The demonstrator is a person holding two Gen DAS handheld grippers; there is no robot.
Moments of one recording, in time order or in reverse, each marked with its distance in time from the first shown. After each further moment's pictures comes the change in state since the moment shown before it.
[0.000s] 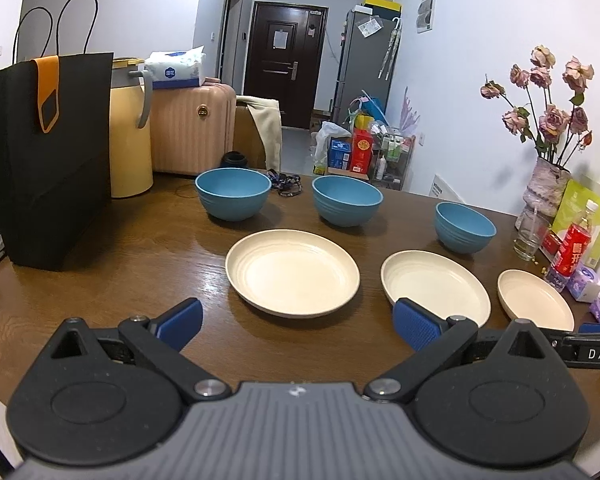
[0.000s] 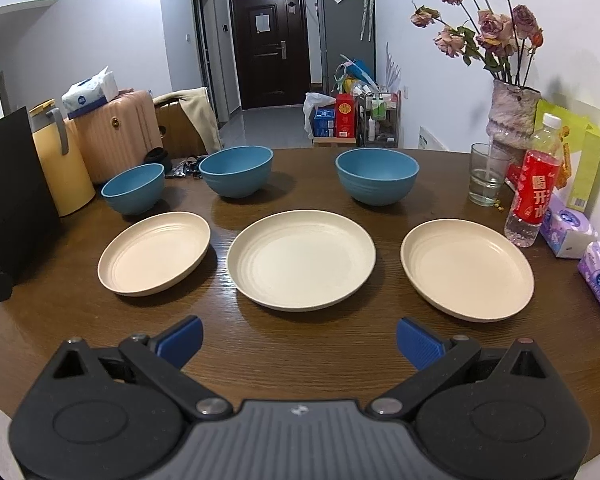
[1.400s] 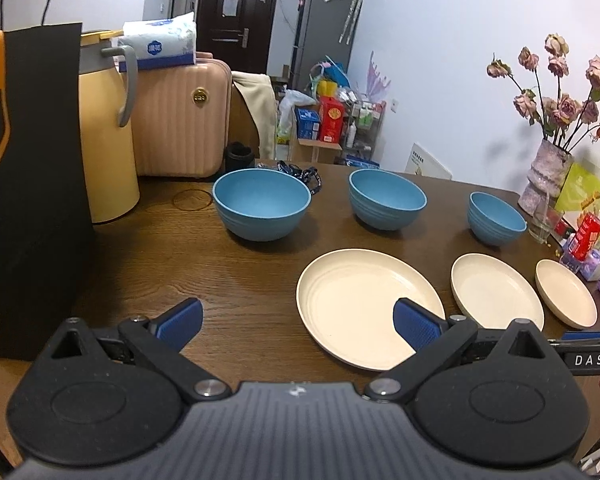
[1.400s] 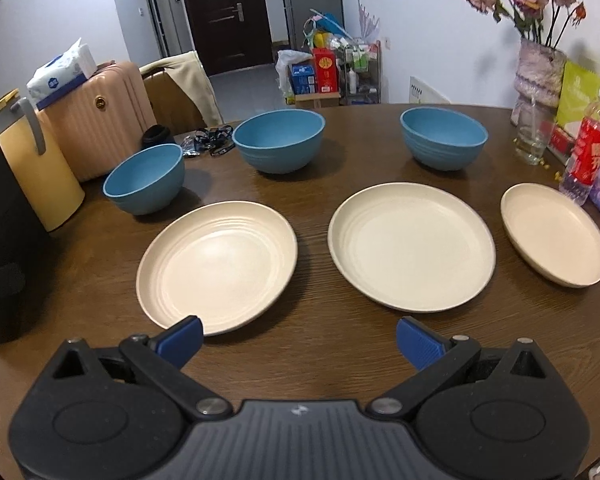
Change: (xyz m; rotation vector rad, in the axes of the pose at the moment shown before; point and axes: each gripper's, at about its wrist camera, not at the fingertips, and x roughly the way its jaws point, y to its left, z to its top) left arm 0.115 0.141 0.087 0.096 0.122 -0.159; right arm 0.087 0.154 0.047 0.145 0.142 -0.076
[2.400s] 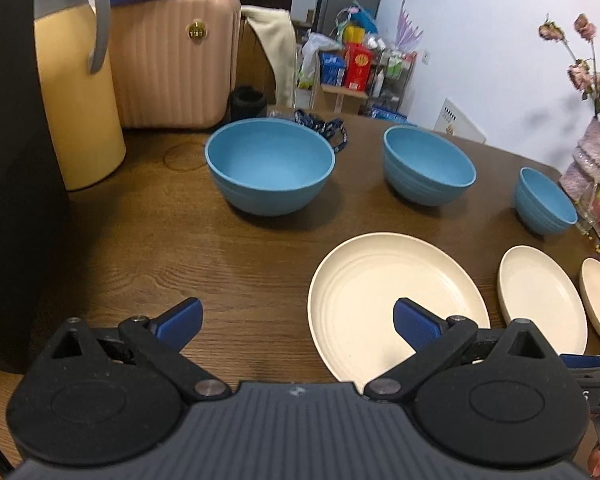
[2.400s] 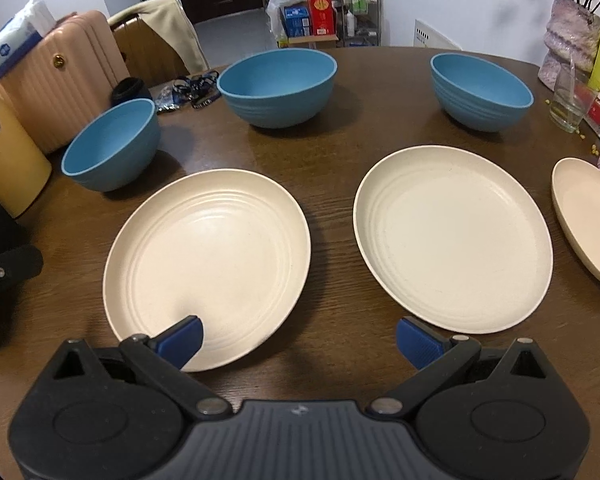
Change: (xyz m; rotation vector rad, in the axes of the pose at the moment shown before) left arm 0.108 -0.004 0.032 -0.060 0.187 0.057; right arm 0.095 0.011 0.036 0.013 0.190 -0.032
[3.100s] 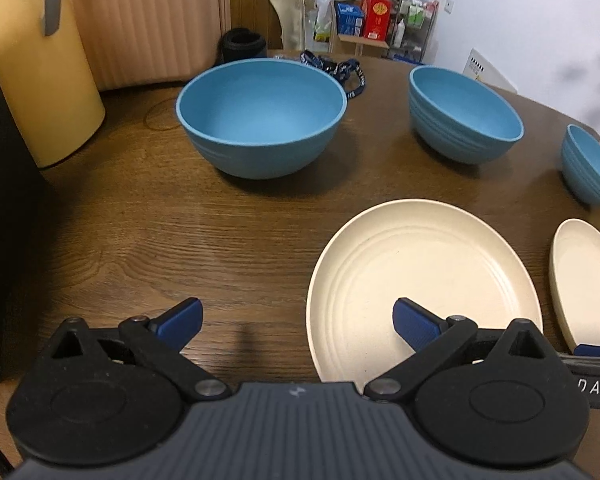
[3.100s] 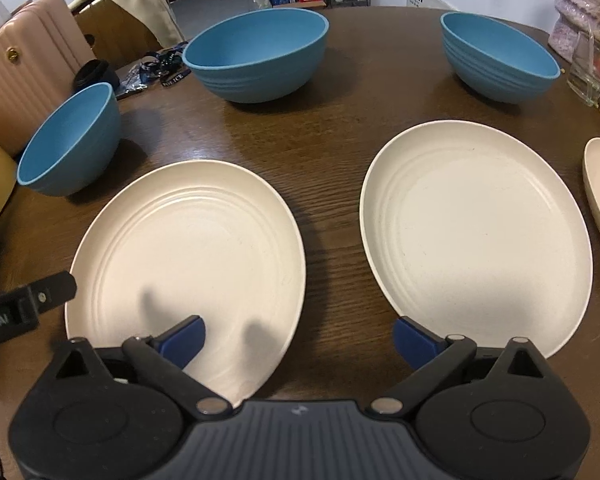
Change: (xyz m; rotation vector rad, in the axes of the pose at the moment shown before) left arm 0.079 -0.020 0.009 0.020 0.148 0.090; right arm 0.058 -0.003 0.030 0.052 0.105 -0.010
